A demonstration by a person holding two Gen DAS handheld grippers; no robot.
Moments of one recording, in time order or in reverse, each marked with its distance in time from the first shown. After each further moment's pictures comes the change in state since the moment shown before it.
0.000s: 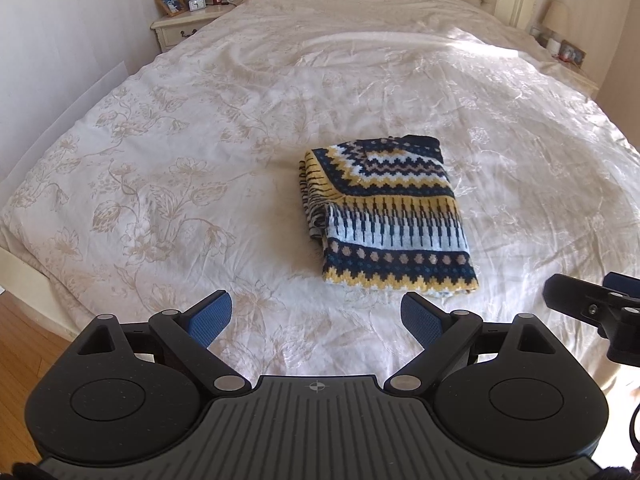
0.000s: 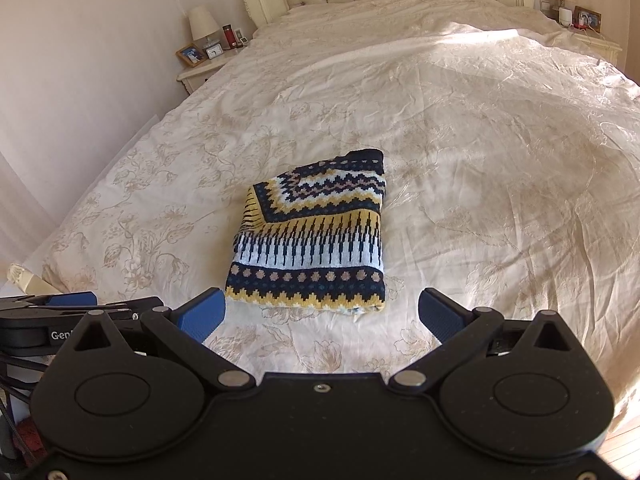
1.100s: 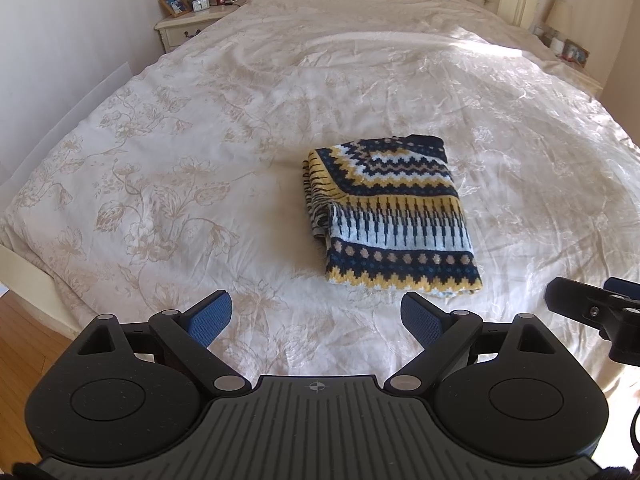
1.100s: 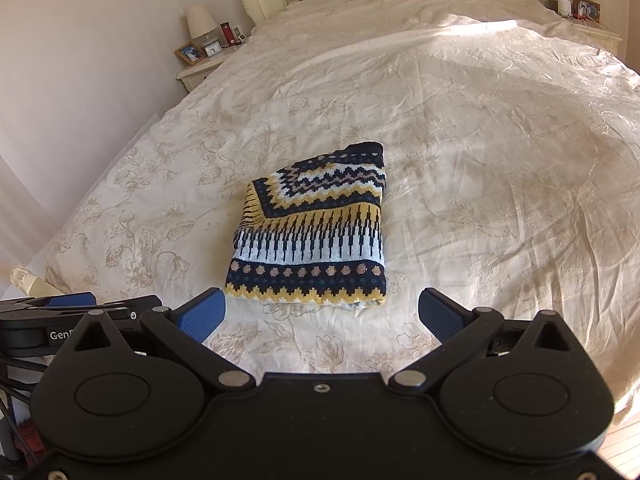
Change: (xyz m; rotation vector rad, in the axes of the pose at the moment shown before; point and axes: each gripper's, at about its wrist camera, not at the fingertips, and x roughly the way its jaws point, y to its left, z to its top) left arm 0.000 0.000 0.000 -0.001 -0.003 0.011; right arm 0.003 -0.001 -0.006 0.010 0.006 0.002
